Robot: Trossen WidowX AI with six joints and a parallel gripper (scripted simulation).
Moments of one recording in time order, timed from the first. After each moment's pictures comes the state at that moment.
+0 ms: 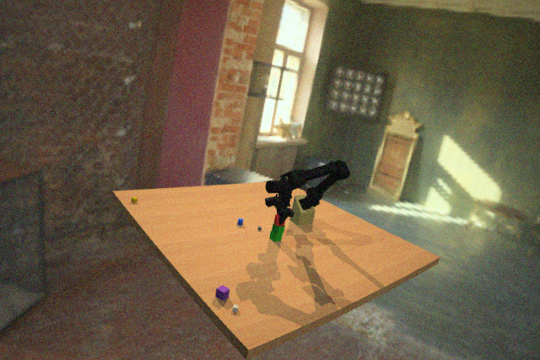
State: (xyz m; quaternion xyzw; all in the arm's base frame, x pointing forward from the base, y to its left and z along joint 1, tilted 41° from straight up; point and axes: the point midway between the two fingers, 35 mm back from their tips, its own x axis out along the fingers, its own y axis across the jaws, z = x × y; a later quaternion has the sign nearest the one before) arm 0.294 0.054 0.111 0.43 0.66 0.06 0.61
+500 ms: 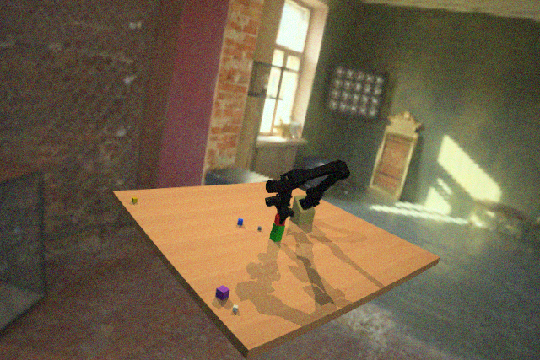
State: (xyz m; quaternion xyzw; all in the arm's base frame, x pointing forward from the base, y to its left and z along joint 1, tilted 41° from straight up) arm 0.292 0.053 0.111 0.43 0.66 0.06 0.61
